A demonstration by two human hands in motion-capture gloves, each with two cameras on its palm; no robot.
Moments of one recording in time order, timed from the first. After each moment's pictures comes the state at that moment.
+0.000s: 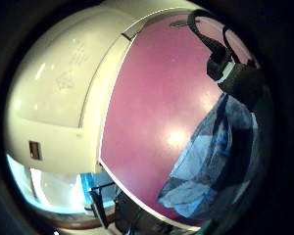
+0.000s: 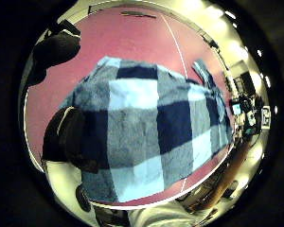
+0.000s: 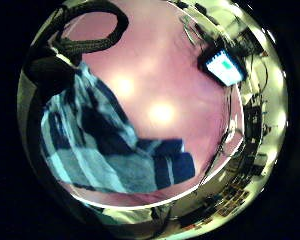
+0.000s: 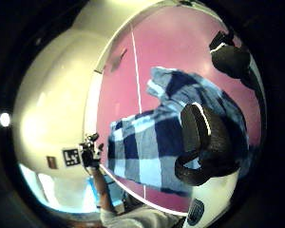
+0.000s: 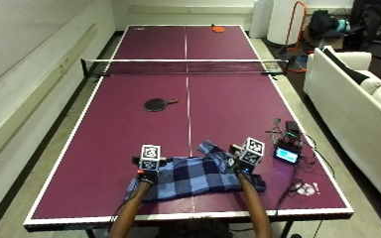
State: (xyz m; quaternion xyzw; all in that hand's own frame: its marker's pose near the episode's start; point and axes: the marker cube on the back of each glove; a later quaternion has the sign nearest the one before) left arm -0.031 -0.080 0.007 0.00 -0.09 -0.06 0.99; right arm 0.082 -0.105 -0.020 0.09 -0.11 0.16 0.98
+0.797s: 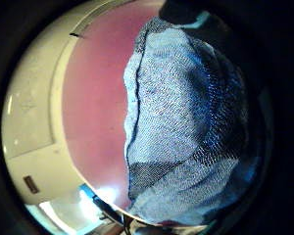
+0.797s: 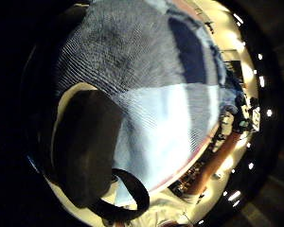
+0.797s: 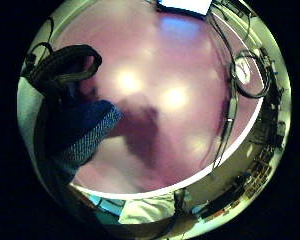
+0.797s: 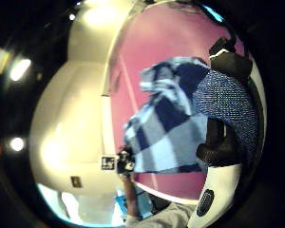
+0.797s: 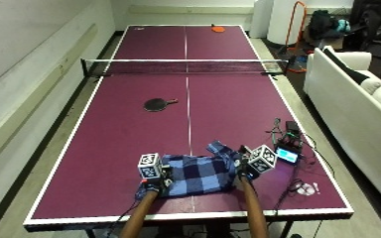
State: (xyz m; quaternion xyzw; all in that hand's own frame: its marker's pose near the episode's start) left arm 0.005 -0.059 0.066 -0.07 0.06 -0.02 1.00; right arm 0.114 -0.064 -0.005 0.14 -0.23 0.22 0.94
